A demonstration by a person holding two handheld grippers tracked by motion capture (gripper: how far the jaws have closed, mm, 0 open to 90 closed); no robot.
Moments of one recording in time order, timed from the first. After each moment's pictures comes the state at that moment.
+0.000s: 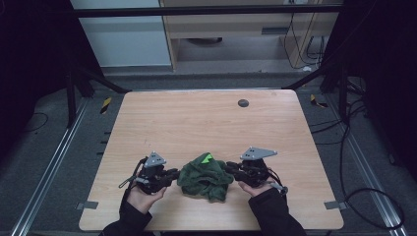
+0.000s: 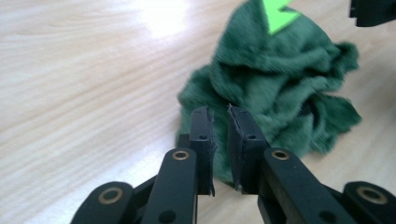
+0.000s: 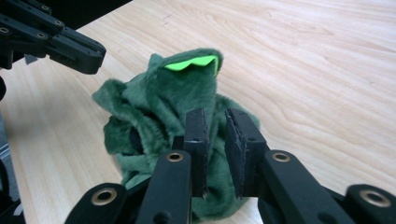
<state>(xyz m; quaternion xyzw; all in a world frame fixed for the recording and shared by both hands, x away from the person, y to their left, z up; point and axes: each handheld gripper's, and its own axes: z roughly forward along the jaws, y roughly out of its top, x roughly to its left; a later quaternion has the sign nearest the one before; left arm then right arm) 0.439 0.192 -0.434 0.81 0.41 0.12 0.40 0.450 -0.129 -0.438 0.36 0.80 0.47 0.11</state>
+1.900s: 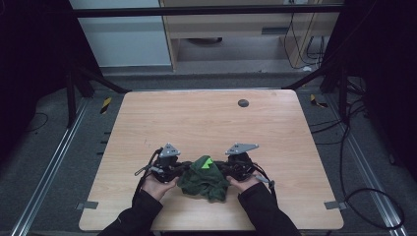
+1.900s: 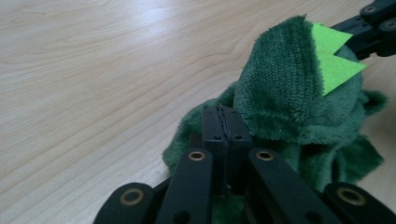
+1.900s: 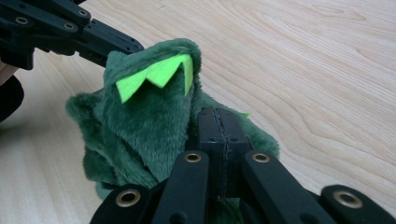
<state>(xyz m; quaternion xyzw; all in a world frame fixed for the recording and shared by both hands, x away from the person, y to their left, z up) 0.471 0.162 -0.446 0.83 0.37 0.10 0.41 0.476 -0.095 -0.454 0.36 0.82 0.44 0.09</state>
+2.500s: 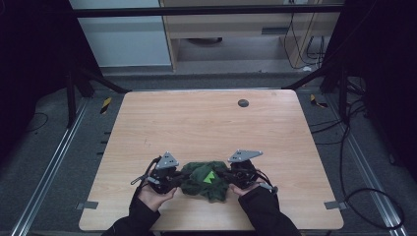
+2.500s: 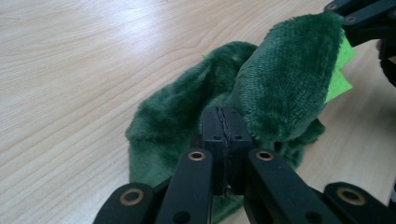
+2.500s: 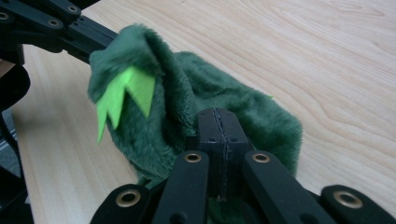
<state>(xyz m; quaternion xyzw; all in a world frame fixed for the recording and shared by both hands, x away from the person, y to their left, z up) 0.437 0.164 -0.437 0.83 0.34 0.10 0.42 0.452 -0.101 -0.450 0.35 0.82 0.45 0.08</state>
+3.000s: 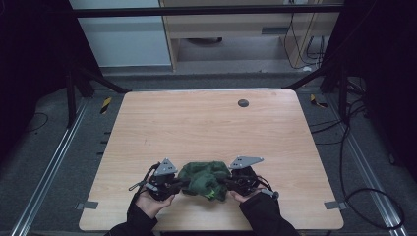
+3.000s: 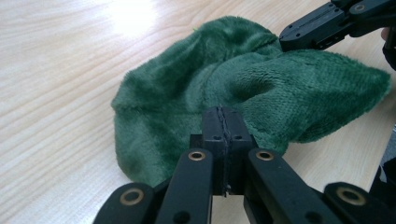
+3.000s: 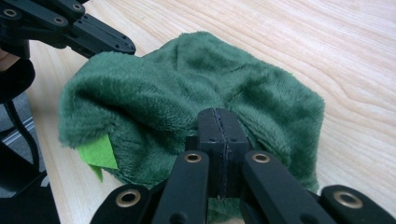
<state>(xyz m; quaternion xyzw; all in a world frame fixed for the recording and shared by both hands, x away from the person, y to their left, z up) 0.424 0.168 -0.446 0.84 0.34 0.08 0.41 0.436 -0.103 -0.456 0.34 0.82 0.44 0.06</state>
